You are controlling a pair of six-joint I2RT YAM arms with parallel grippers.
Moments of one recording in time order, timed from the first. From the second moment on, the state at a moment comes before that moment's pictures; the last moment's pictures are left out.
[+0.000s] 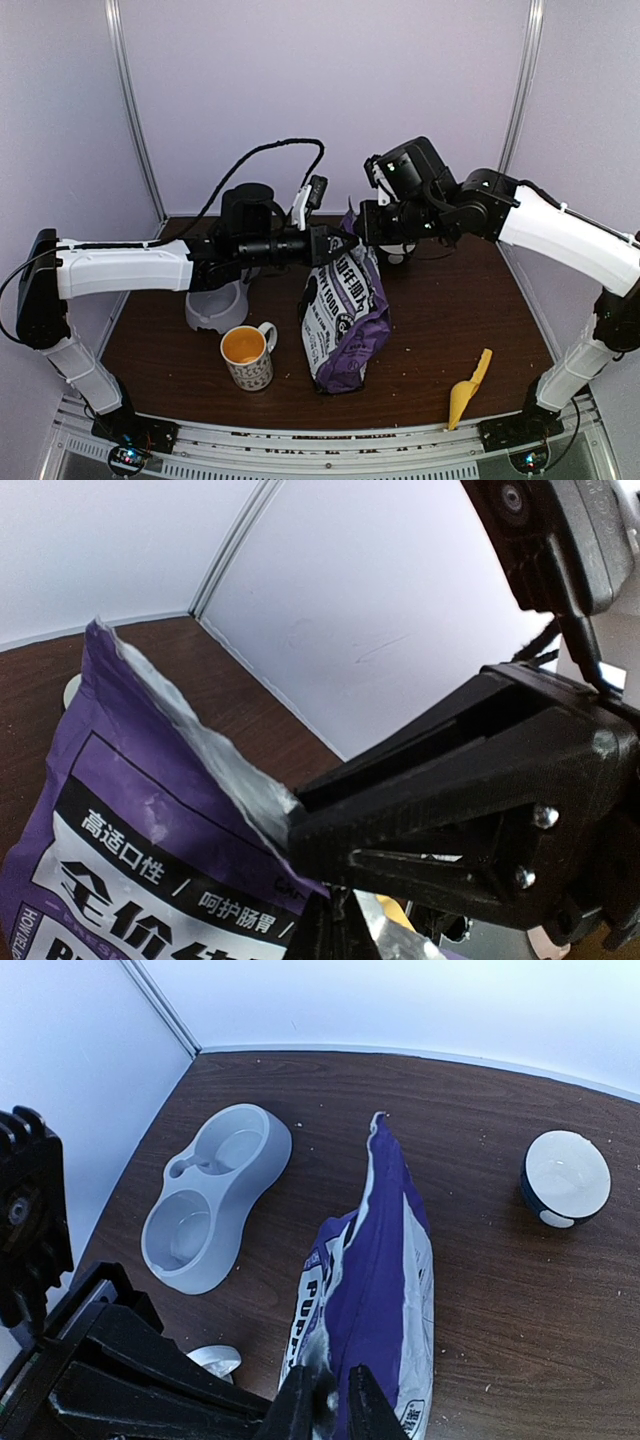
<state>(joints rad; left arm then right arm) -0.94 1.62 1.20 0.27 0.31 -0.57 0.96 1.56 1.63 -0.72 0.30 0.58</state>
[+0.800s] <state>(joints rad) -0.95 1.62 1.18 0.29 0.28 -0.57 0.96 1.60 1.66 -0.72 0.33 0.57</state>
